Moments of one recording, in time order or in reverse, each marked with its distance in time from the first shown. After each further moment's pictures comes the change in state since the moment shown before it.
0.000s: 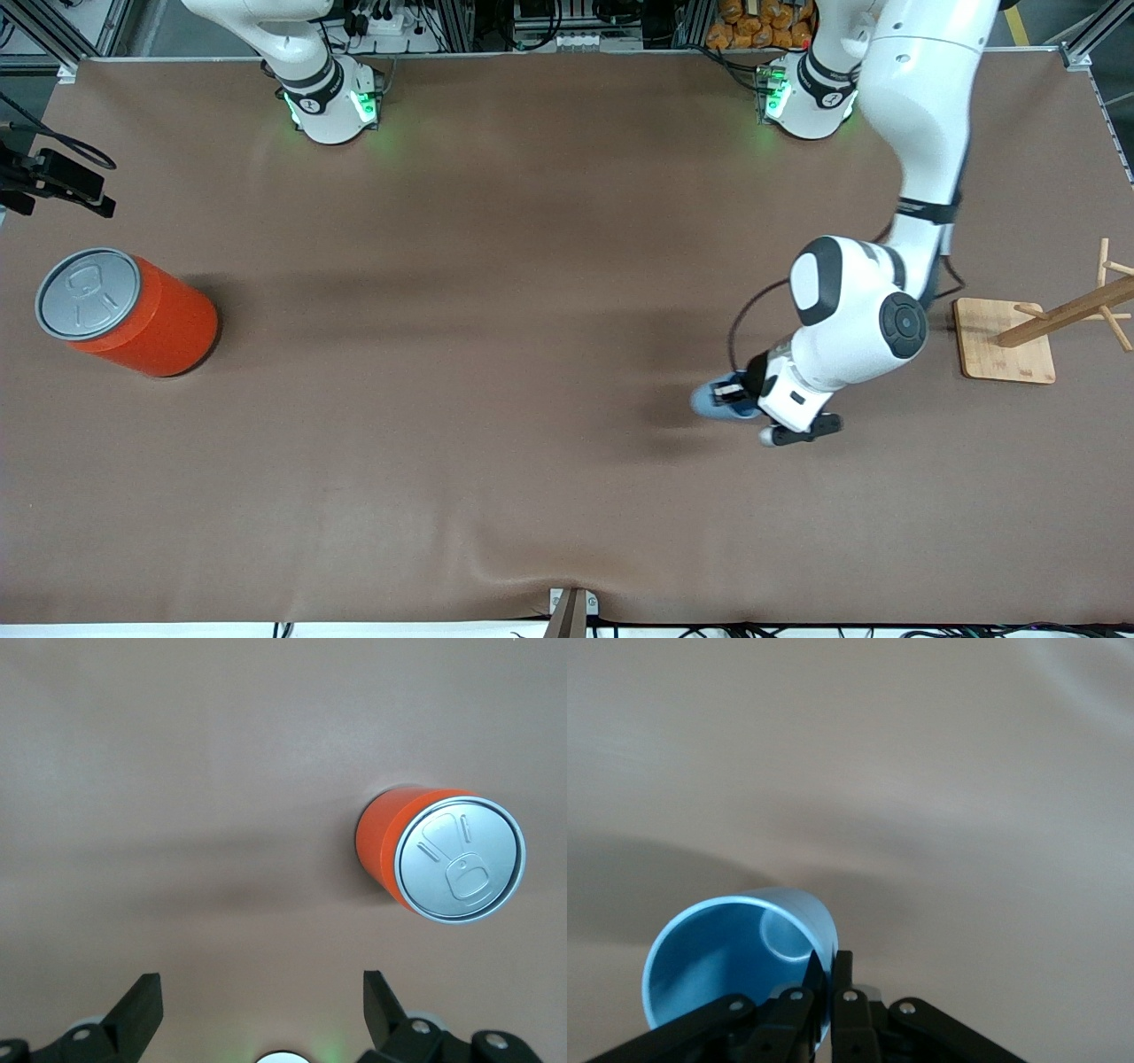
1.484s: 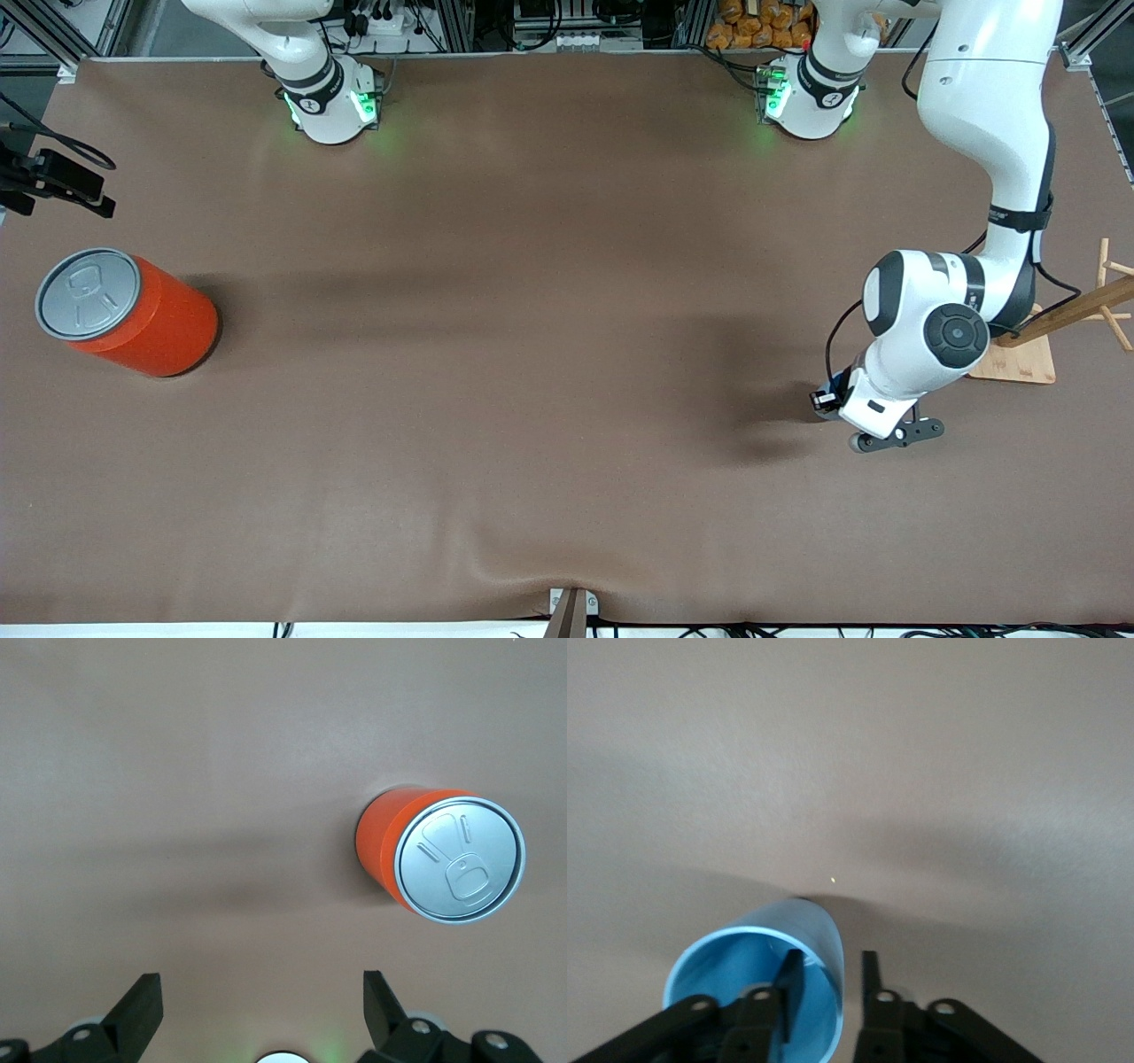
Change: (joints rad) left arm 0.144 -0.021 0.002 -0.094 0.337 0.056 -0.015; right arm 0.000 0.000 0.000 0.001 0.000 0.000 0.000
